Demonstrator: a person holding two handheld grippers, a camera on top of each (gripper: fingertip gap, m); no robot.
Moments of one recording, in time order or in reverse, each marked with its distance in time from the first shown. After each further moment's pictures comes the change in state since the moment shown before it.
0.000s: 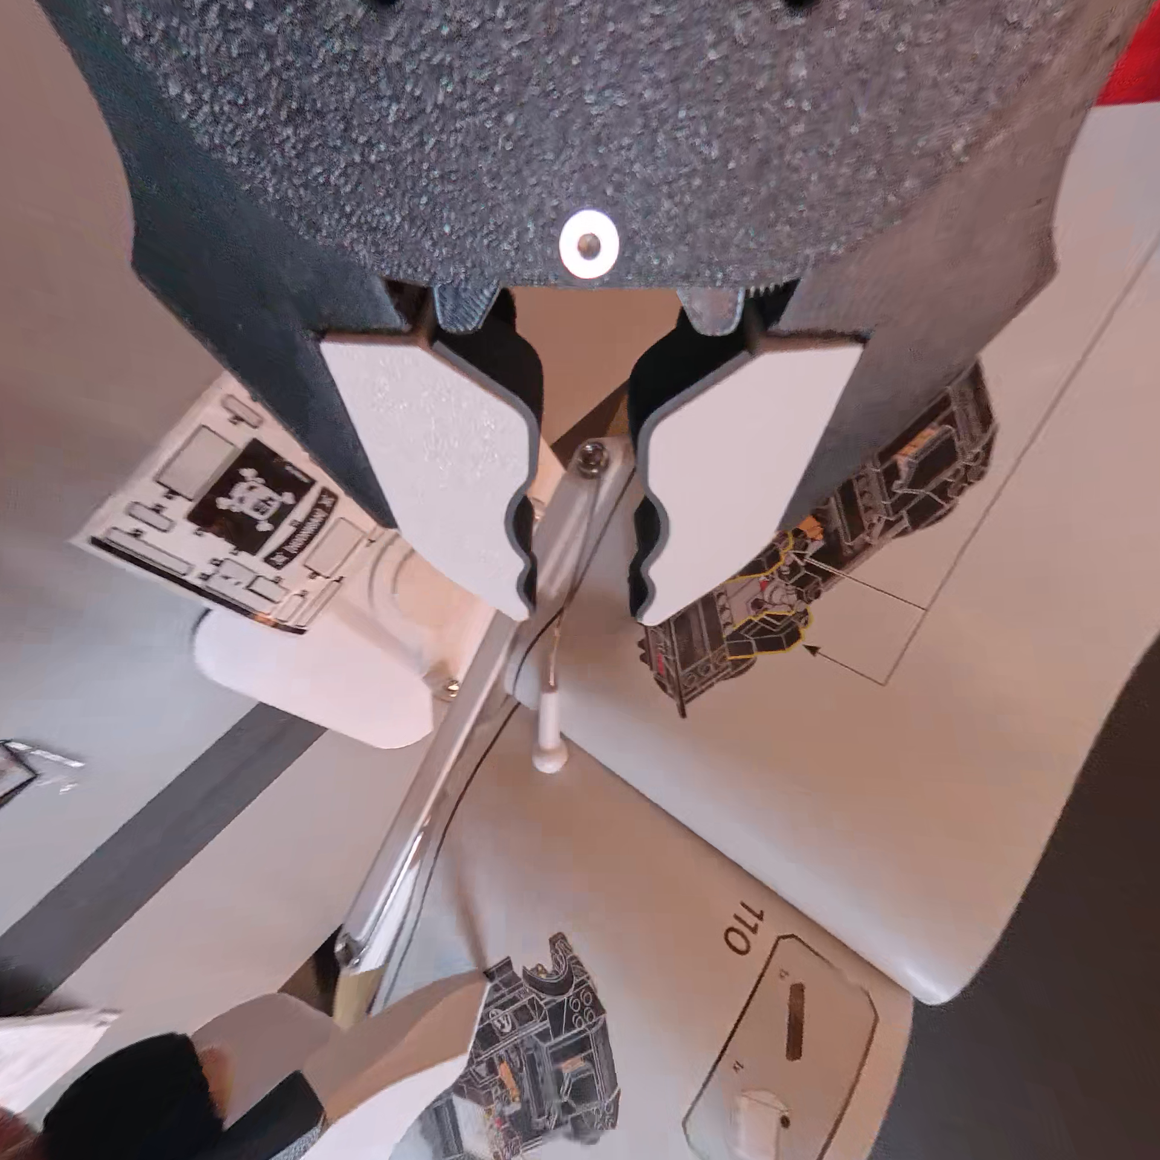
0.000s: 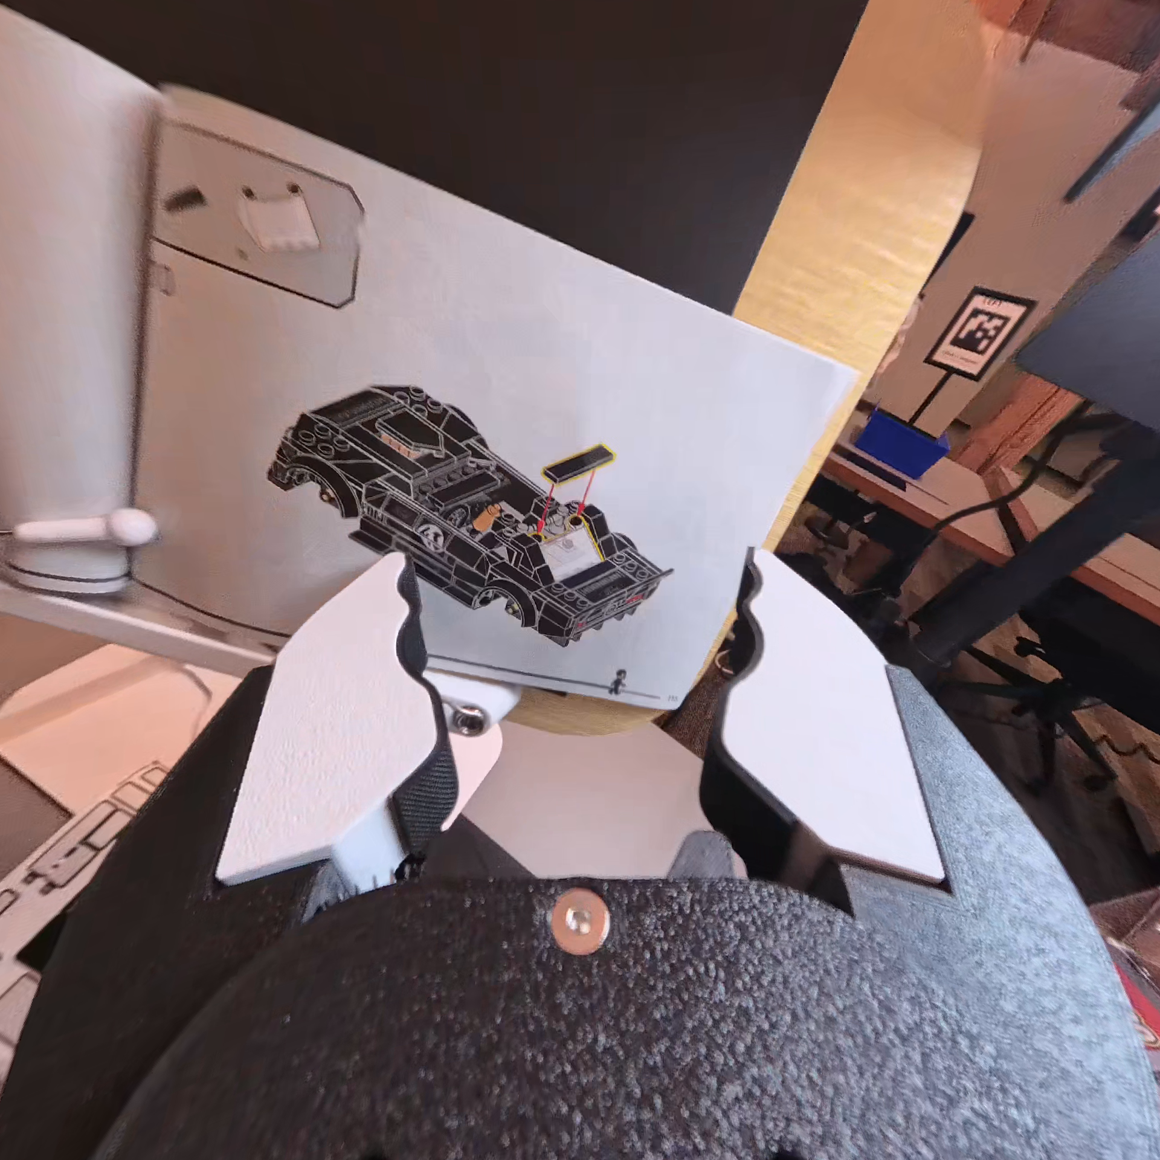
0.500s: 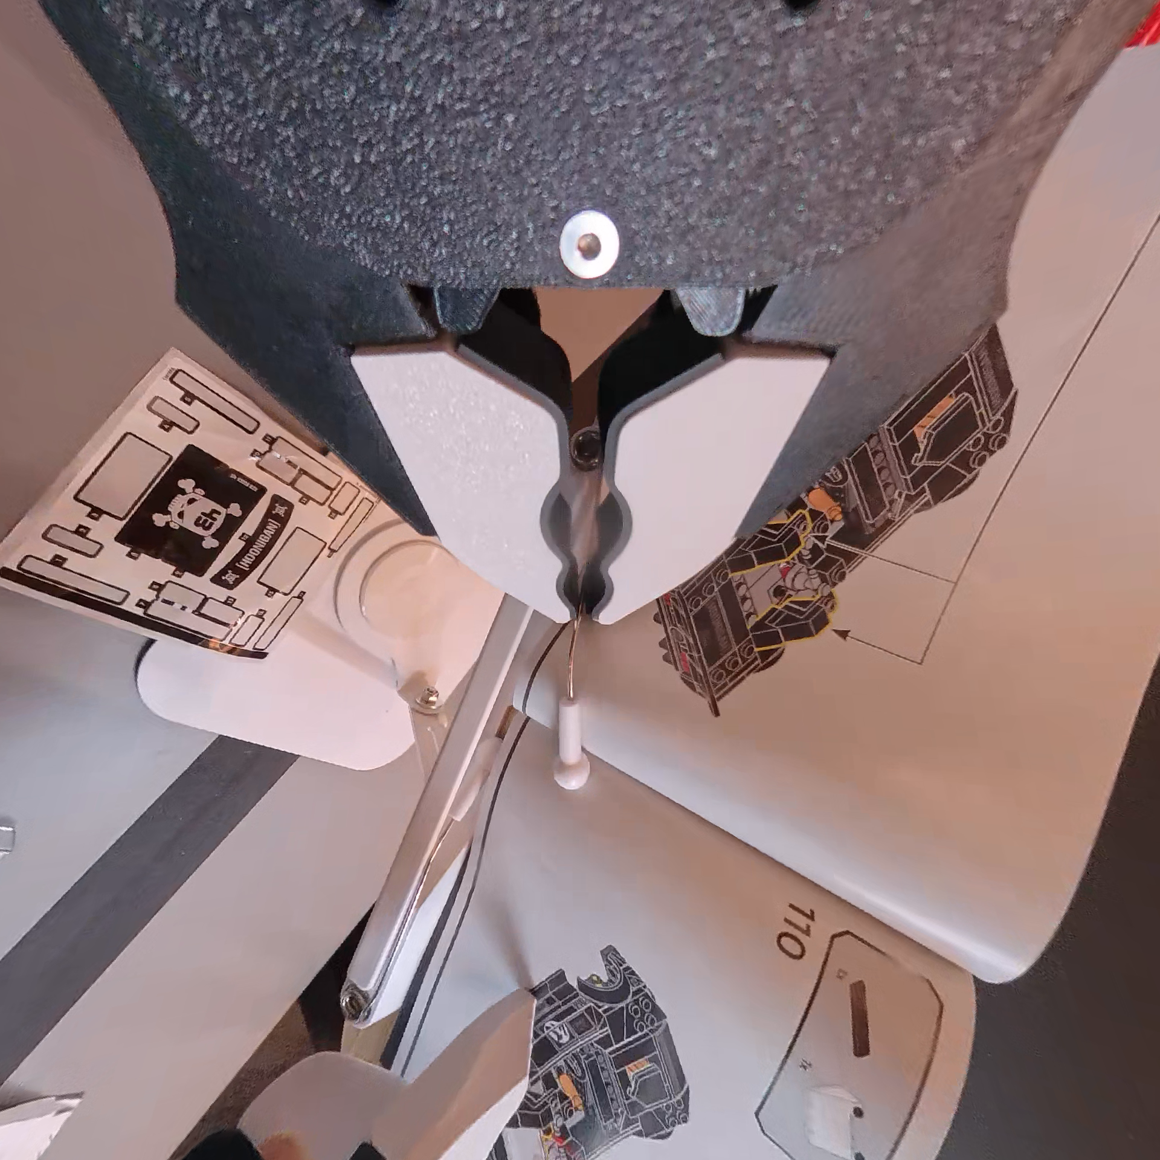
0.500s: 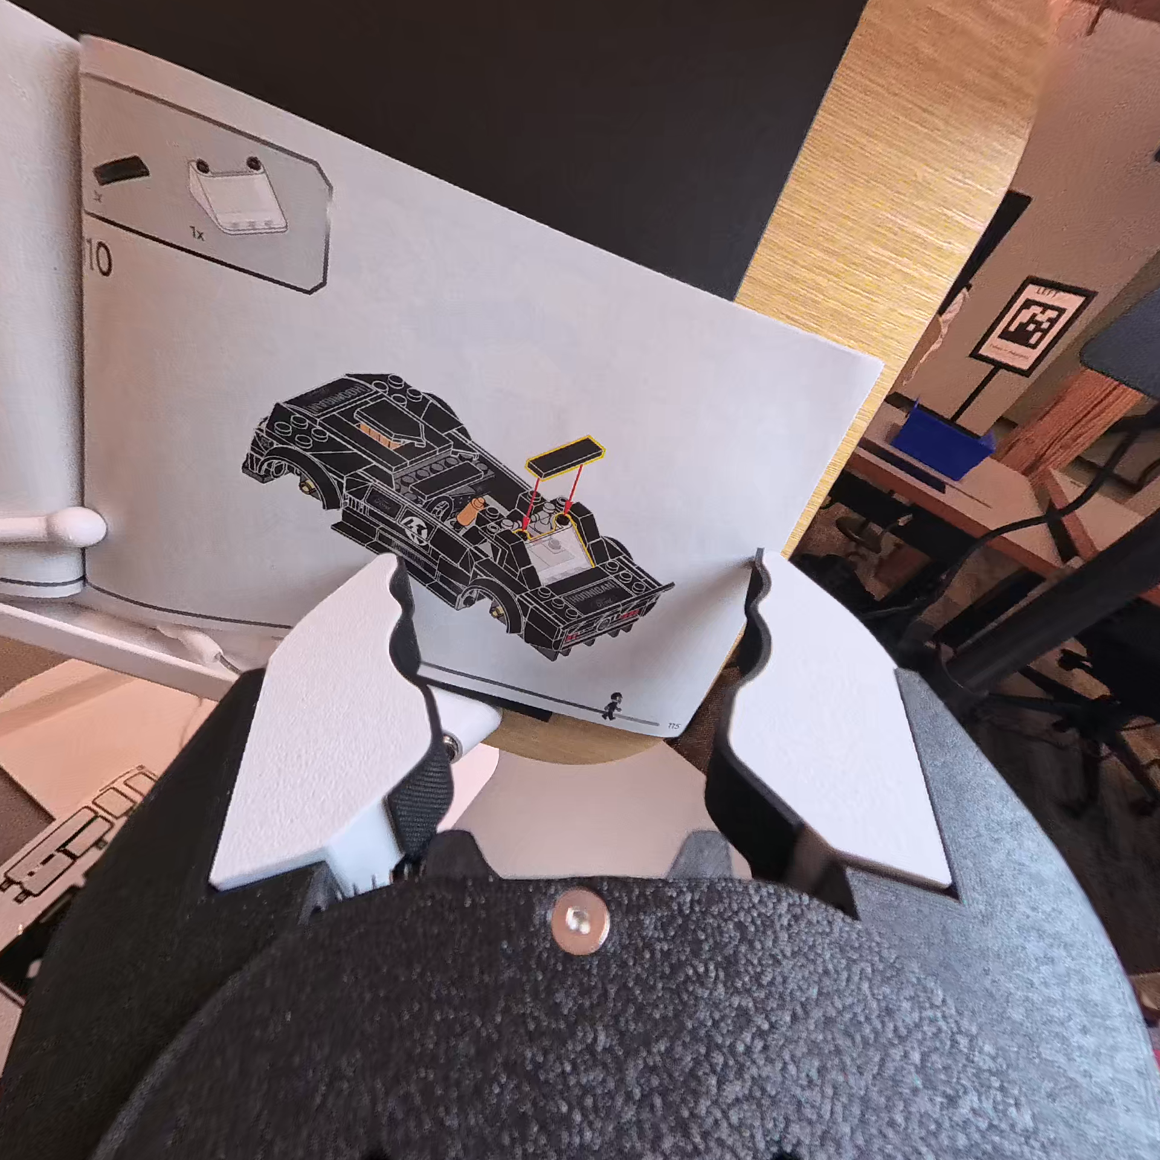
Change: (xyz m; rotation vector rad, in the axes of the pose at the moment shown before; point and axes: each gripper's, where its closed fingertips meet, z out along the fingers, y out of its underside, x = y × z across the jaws) left arm 0.000 0.005 0.010 0.014 -0.022 0.105; right arm 0.006 0.001 0.015 -0.004 -0.058 0.004
